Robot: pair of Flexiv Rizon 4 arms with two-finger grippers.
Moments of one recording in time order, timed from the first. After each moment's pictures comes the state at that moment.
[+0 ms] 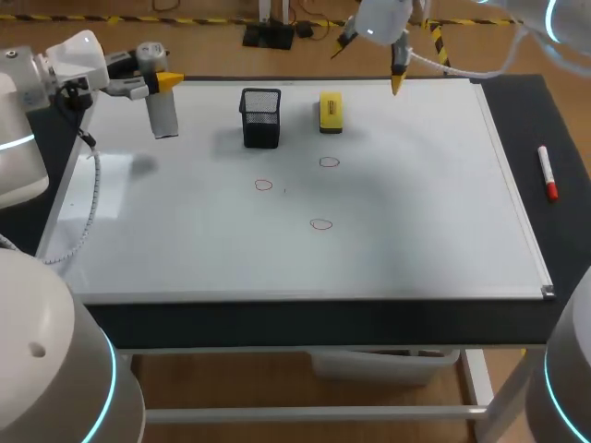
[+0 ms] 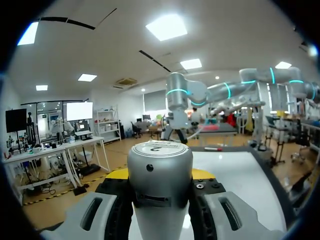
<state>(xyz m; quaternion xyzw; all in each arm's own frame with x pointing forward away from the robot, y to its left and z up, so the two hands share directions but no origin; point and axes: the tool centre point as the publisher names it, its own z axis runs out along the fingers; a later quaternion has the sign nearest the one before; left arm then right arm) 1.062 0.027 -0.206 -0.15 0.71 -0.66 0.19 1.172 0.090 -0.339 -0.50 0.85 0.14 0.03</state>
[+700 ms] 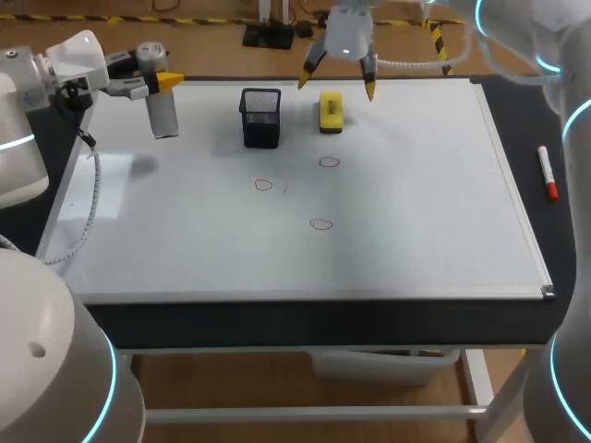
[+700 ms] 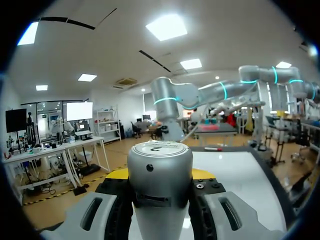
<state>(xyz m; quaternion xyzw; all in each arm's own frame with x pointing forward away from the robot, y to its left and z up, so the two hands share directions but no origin) 1.062 0.027 -0.206 -0.15 0.71 -0.66 0.19 1.174 0.134 -0.385 -0.65 0.75 0.12 -0.04</state>
